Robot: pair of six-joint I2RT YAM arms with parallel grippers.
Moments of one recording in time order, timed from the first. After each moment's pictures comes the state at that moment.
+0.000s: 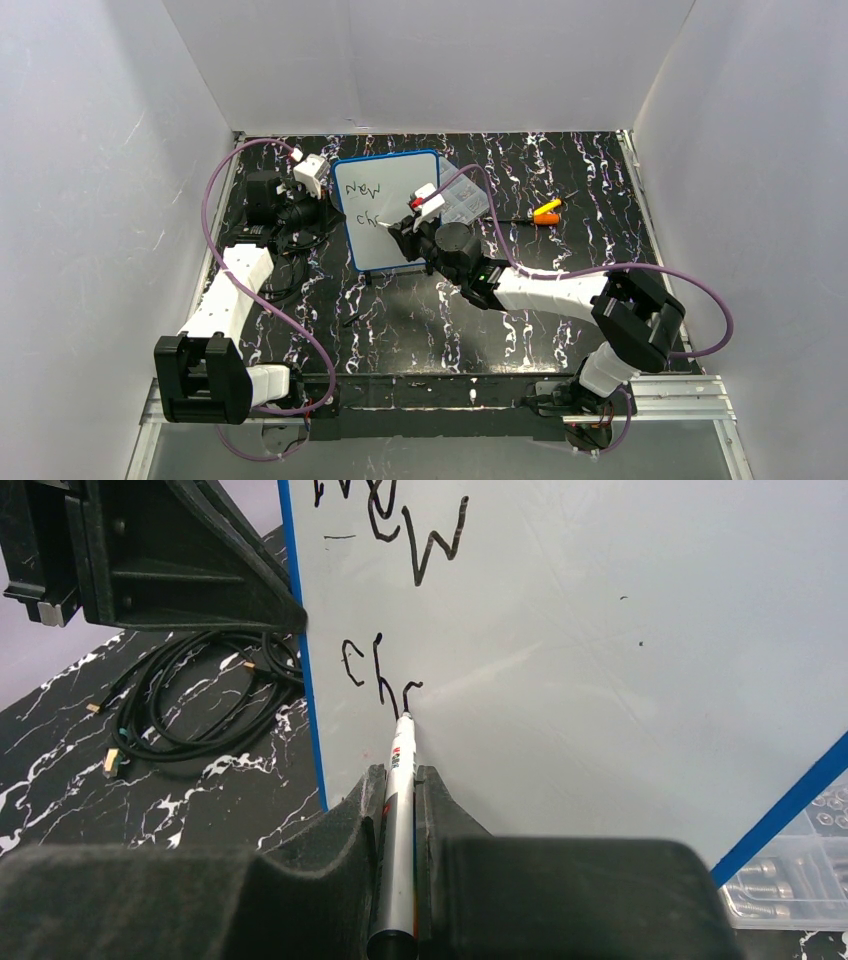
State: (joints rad) left arm -0.04 1.23 0.92 -0.27 0.60 0.11; right arm 1.03 1.58 0.91 0.59 0.25 0.15
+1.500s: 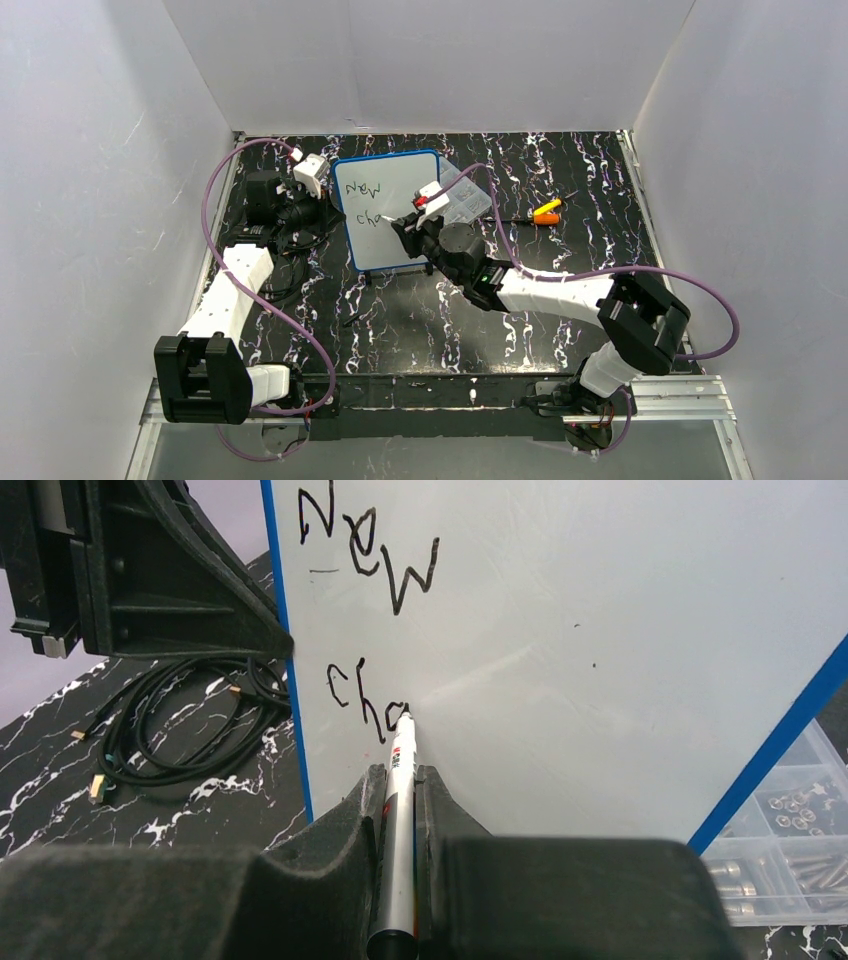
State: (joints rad) left arm -0.04 1.23 0.92 -0.27 0.60 0.11; right arm 1.03 1.55 0.90 0.61 0.31 0.13
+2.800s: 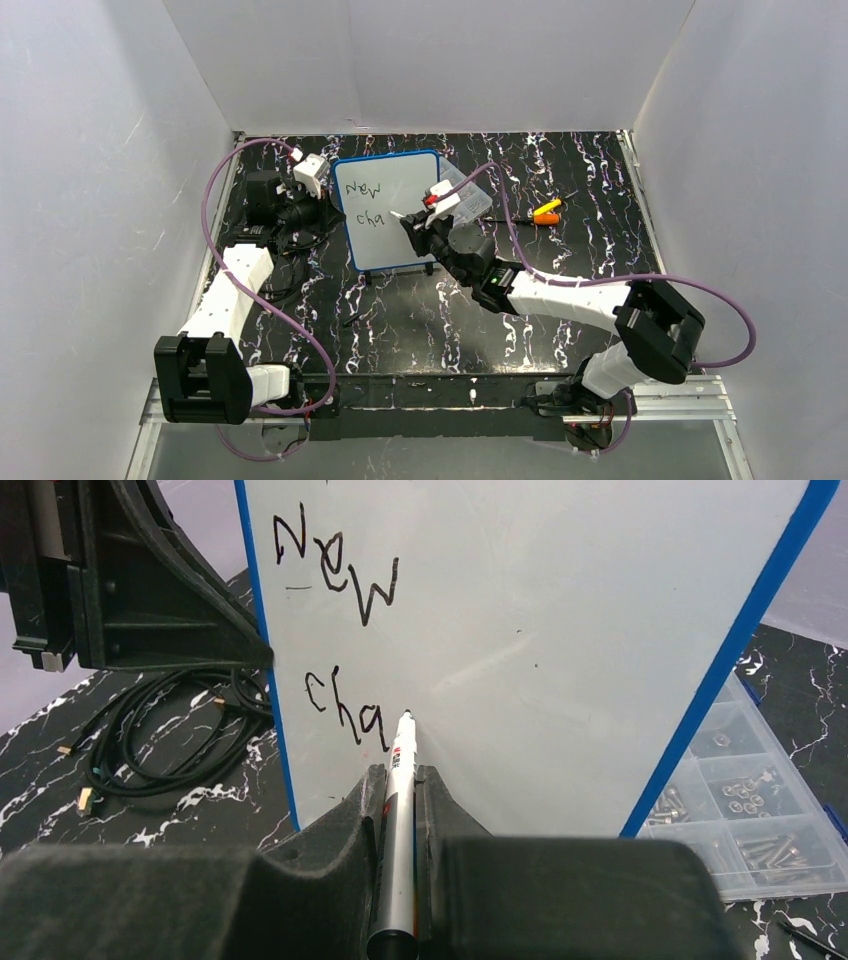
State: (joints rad) left arm -0.04 1.23 0.92 -0.27 0.60 0.11; right arm 1.03 1.48 0.87 0.59 0.35 0.12
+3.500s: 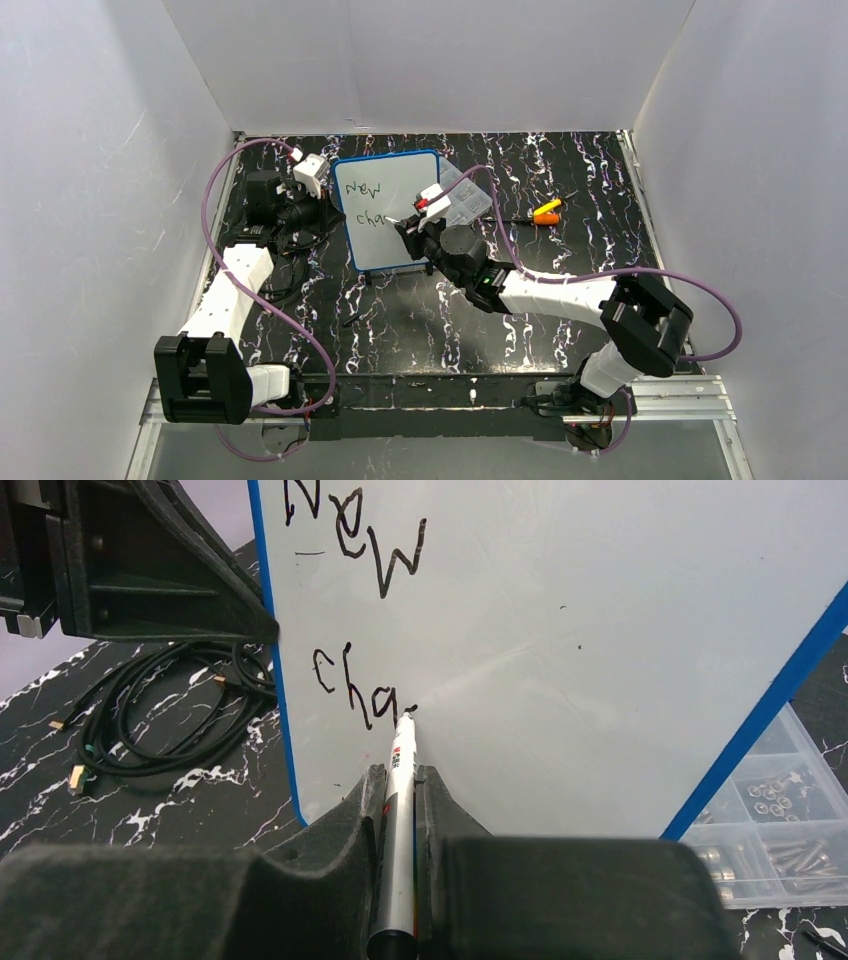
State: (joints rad) left arm -0.04 1.23 0.92 -0.27 0.60 0.11; right arm 1.04 1.54 0.88 0.60 0.33 0.11
